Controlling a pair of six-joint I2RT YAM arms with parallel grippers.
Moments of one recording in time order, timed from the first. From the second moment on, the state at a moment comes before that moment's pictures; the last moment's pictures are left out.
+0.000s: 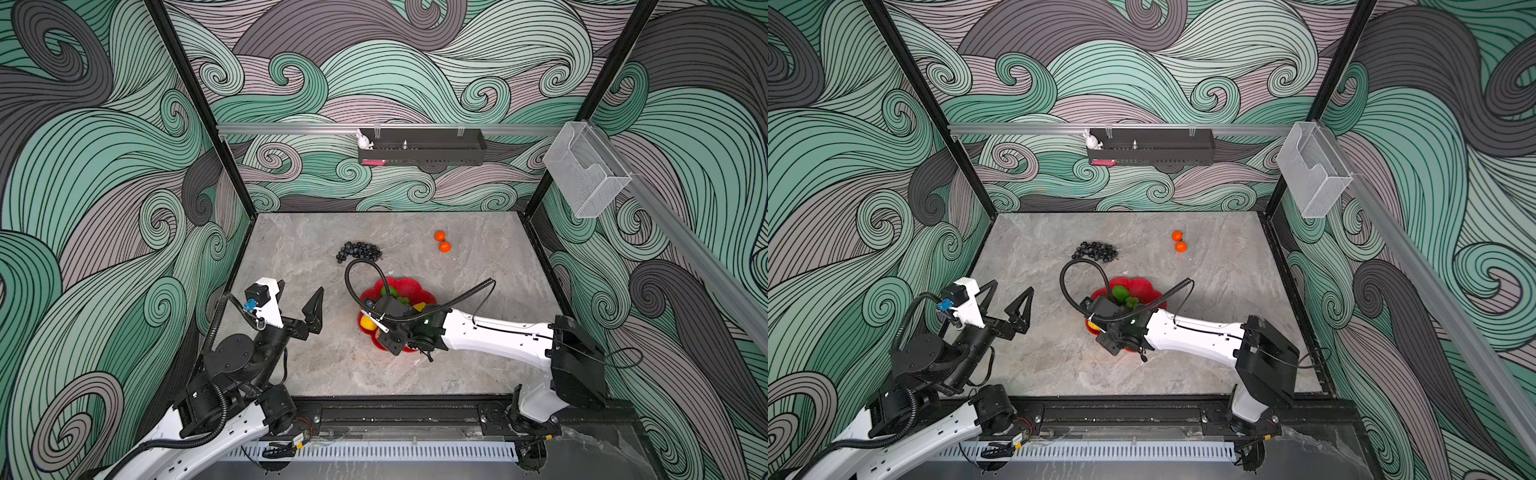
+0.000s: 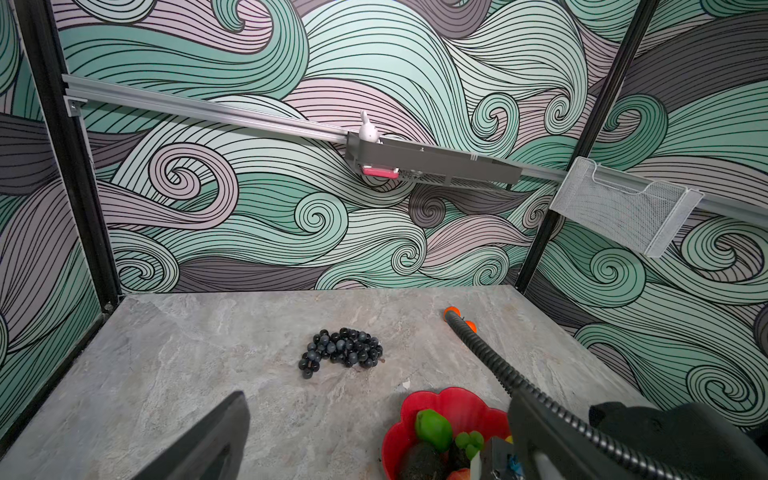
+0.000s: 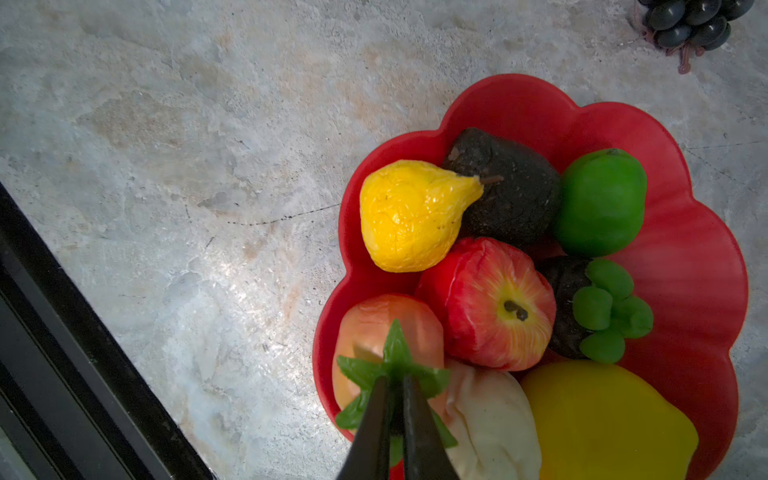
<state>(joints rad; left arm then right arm) -0.92 0.30 0.72 -0.41 -0.65 -0.19 1.14 1.62 1.15 -0.59 0.18 0.09</state>
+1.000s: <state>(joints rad) -0.92 0.38 0.64 -0.48 -0.73 -0.33 0.76 1.36 1.16 -0.63 0.13 0.17</state>
